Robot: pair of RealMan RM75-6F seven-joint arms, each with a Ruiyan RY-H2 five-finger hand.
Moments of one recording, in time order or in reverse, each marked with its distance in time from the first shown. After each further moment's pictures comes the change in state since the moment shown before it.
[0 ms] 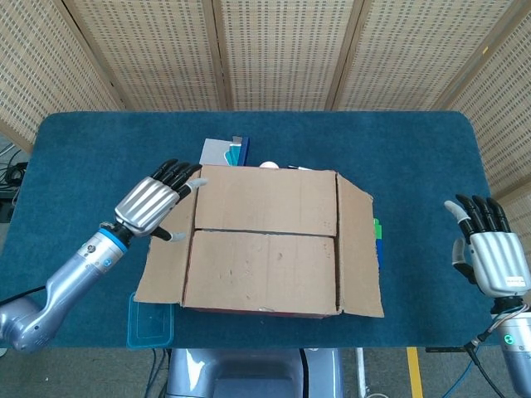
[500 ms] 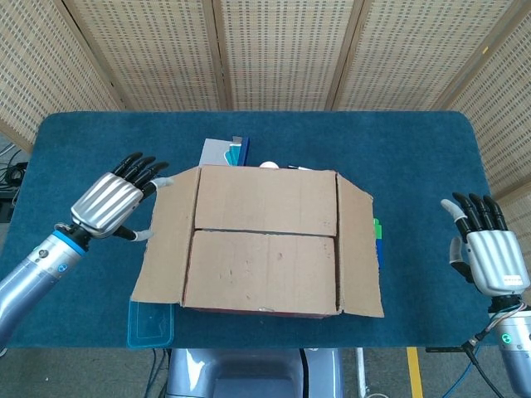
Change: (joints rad) left arm 0.088 0.212 0.022 -0.051 0.169 0.025 -0.154; right arm 0.008 0.003 0.003 -0.016 -0.003 0.002 -0.017
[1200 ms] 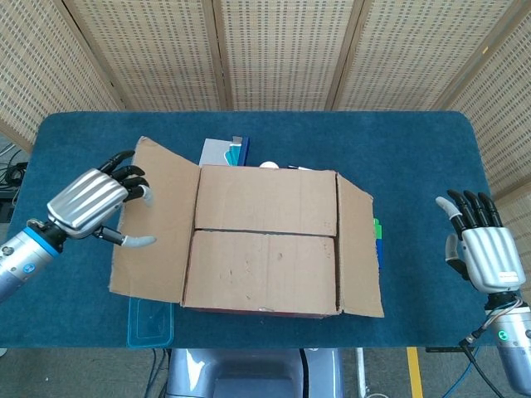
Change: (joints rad) left arm -0.011 0.249 0.021 -0.031 0.204 -0.034 -0.381; right arm 0.017 0.003 0.006 -0.005 -0.002 -0.011 -0.010
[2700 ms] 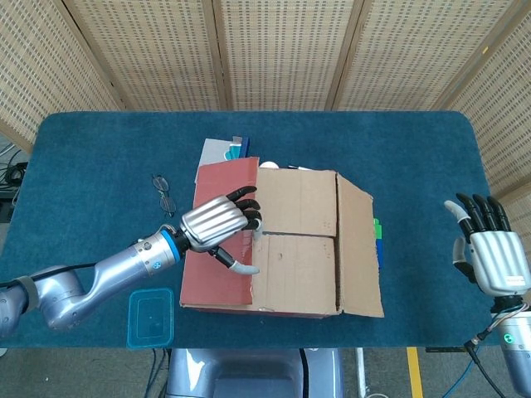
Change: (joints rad) left arm -0.309 -0.461 -0.078 0.081 -0.163 -0.215 0.162; right arm -0.011 -0.016 -0.022 0.039 0.003 0.025 0.019
